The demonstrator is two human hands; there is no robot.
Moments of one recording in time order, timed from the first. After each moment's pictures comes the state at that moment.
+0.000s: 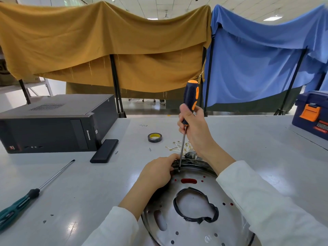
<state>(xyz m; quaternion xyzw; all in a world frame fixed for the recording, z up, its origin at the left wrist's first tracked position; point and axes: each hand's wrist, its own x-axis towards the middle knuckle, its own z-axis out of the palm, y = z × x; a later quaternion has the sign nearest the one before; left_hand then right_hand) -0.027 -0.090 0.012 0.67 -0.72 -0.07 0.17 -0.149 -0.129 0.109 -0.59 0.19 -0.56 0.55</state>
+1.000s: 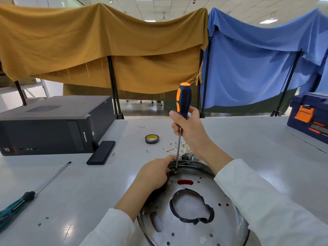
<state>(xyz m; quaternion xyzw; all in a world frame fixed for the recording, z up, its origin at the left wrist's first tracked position) -0.026 -0.092 0.010 0.67 -0.72 -0.08 0.17 -0.151 -0.129 0.112 -0.62 0.20 -0.54 0.53</state>
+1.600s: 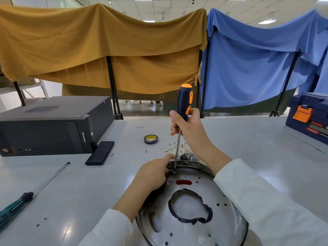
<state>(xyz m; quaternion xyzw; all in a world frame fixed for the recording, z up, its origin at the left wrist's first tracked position) -0.028 -0.087 0.012 0.67 -0.72 -0.06 0.16 -0.154 -0.122 0.114 -0.64 0.22 -0.55 0.49</state>
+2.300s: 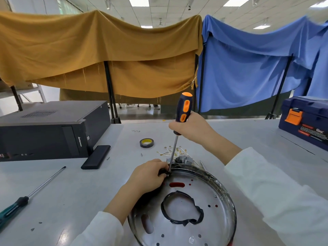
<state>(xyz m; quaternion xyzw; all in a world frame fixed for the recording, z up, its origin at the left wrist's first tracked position) -0.027 -0.081 0.022 0.63 -0.75 -0.05 0.18 -0.188 -0.123 0.149 -0.77 0.45 -0.36 0.27</state>
